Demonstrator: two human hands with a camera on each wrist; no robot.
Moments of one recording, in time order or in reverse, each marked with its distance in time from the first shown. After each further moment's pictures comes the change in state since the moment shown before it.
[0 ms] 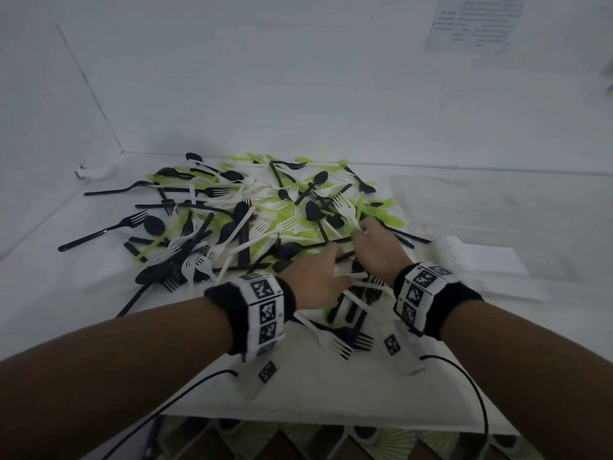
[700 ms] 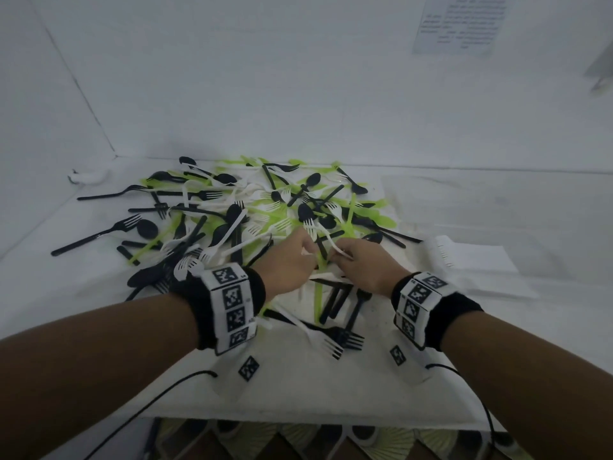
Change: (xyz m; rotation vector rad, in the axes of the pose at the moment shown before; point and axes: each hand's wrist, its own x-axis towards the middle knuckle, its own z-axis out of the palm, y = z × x) left_hand 0.003 -0.017 -0.017 -0.237 0.217 -0.111; right_hand -0.012 0.011 -0.004 -0.217 -0.228 -0.233
